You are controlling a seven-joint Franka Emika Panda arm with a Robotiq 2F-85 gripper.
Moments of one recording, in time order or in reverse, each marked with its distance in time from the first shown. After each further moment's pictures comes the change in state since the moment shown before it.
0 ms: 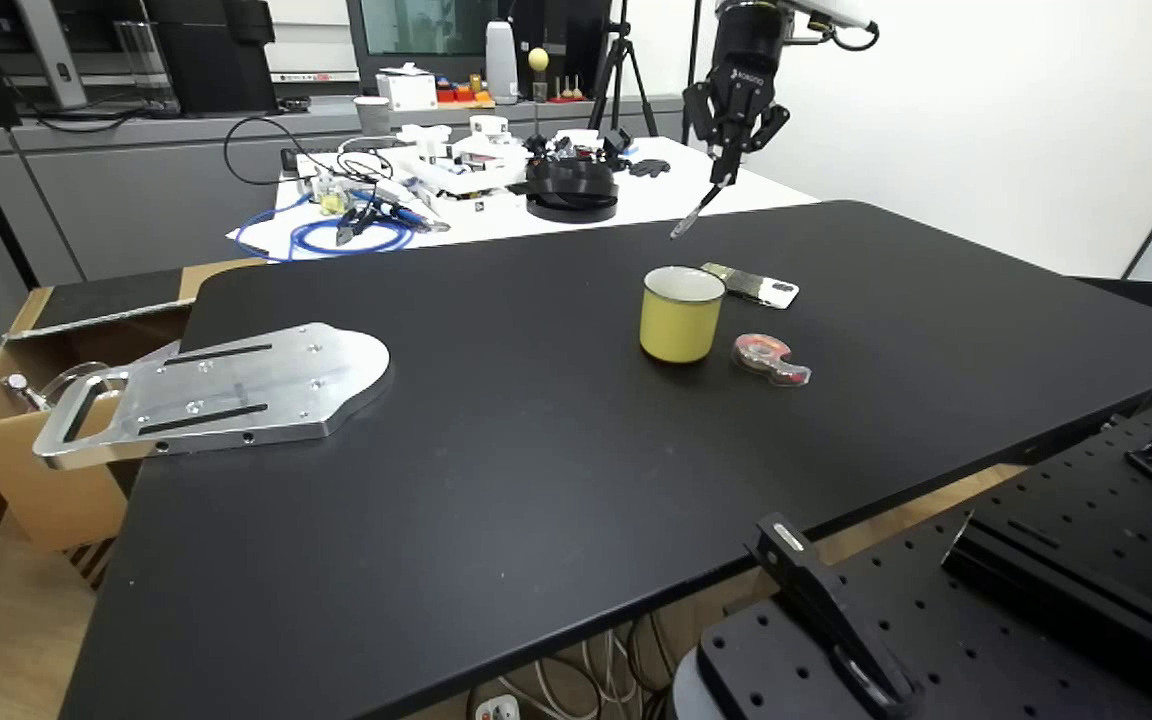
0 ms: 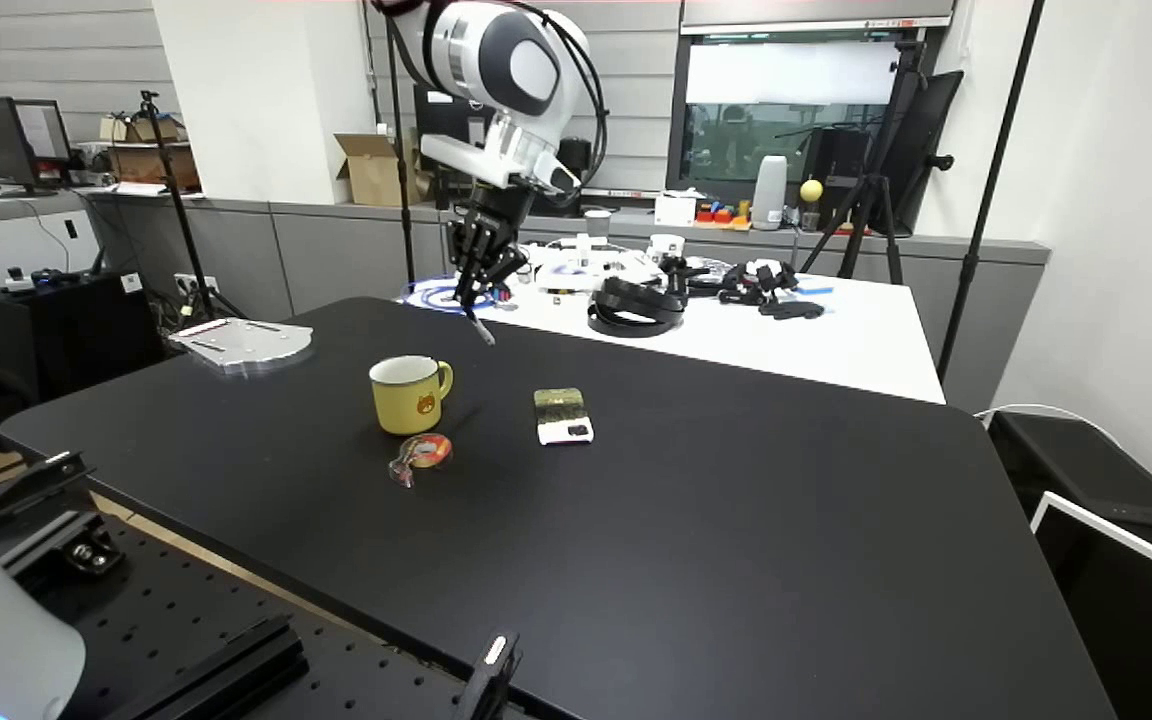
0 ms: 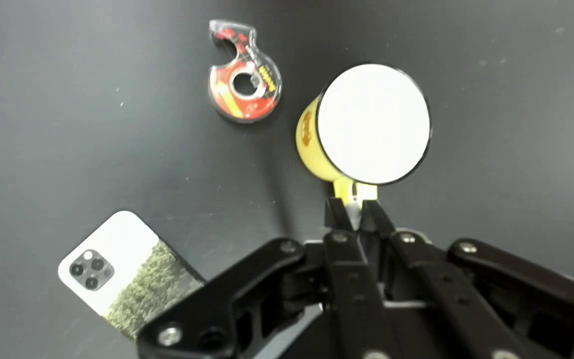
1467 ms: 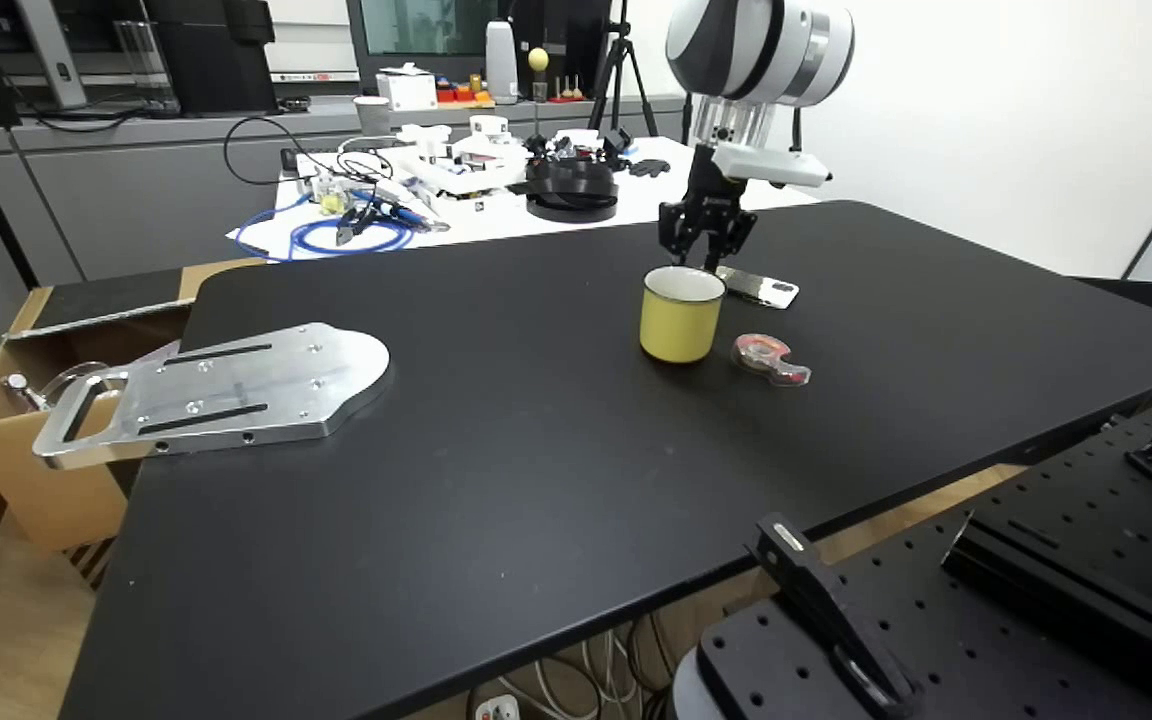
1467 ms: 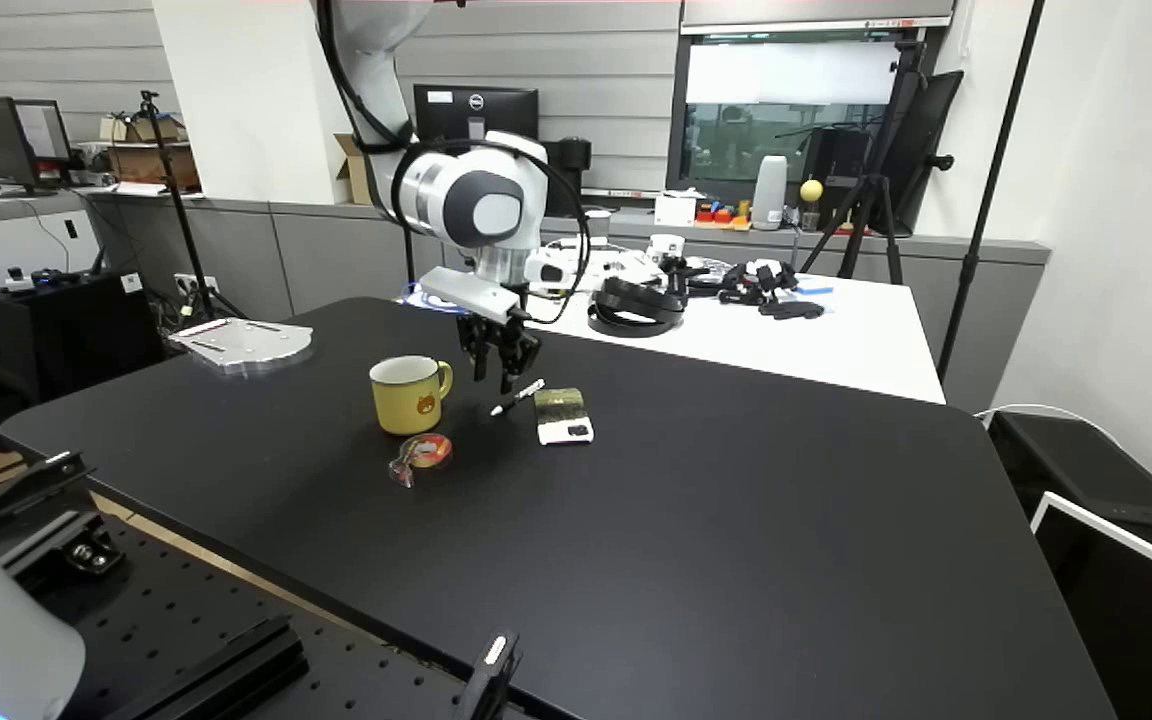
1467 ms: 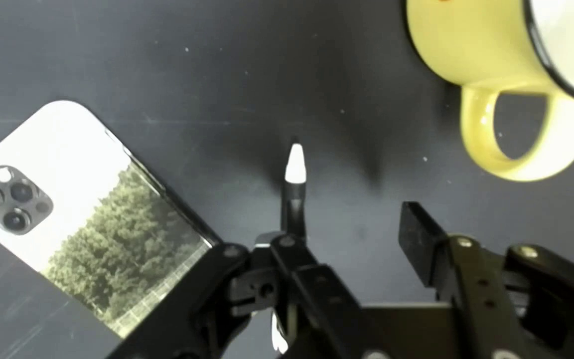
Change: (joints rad) arm -0.009 0.200 0.072 -0.136 -0.053 0.658 -0.062
